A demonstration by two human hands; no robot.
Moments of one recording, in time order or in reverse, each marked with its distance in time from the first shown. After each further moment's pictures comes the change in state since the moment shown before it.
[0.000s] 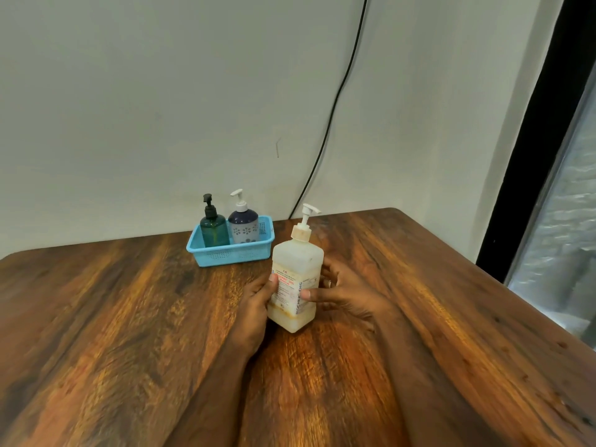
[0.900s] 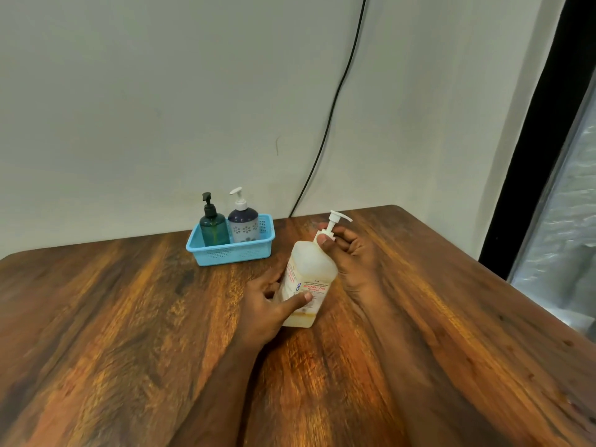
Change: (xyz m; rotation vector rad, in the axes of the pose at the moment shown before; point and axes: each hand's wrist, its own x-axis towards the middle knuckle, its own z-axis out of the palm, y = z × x) left_hand -0.002 0.004 0.006 0.464 0.040 0.164; right_hand 0.014 -0.027 0.014 0.176 0.500 -0.355
